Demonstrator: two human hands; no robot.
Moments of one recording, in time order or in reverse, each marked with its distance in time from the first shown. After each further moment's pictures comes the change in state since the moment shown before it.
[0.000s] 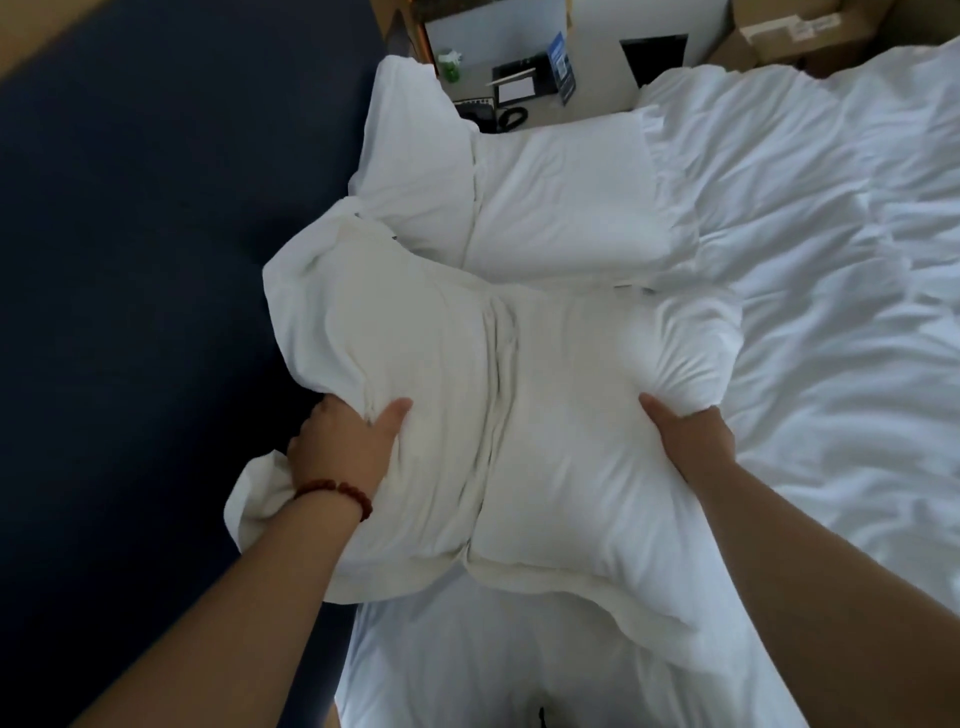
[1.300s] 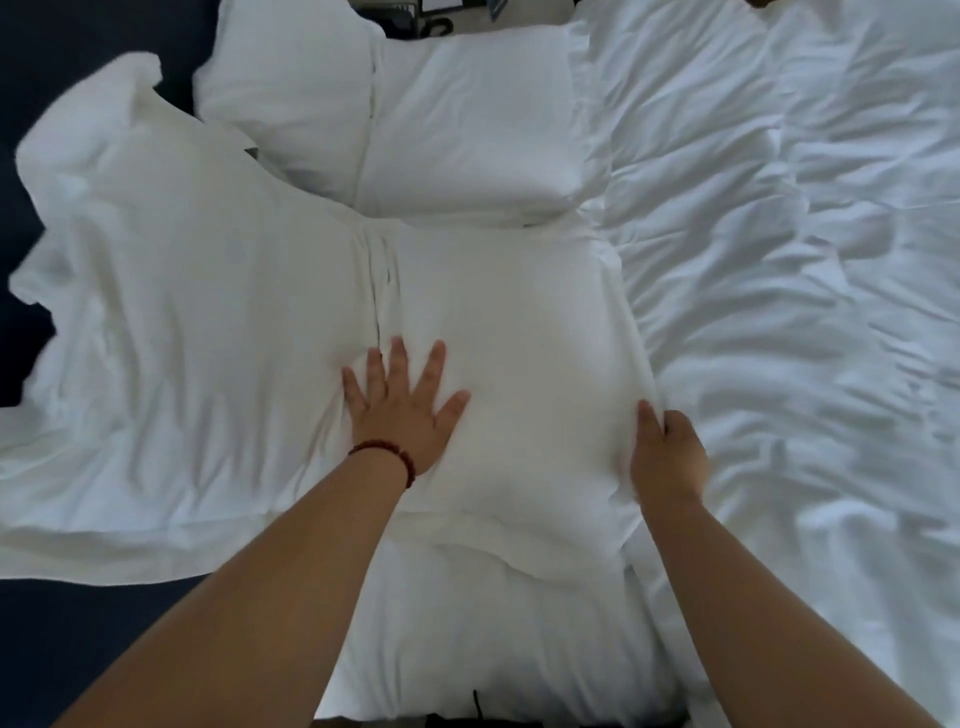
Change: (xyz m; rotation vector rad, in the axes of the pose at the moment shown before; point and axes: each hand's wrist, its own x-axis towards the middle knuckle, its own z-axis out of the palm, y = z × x) left_hand -0.058 0.064 0.182 0.544 -0.368 0.393; right_hand 0.007 0.114 -0.056 0.041 0.196 -0.118
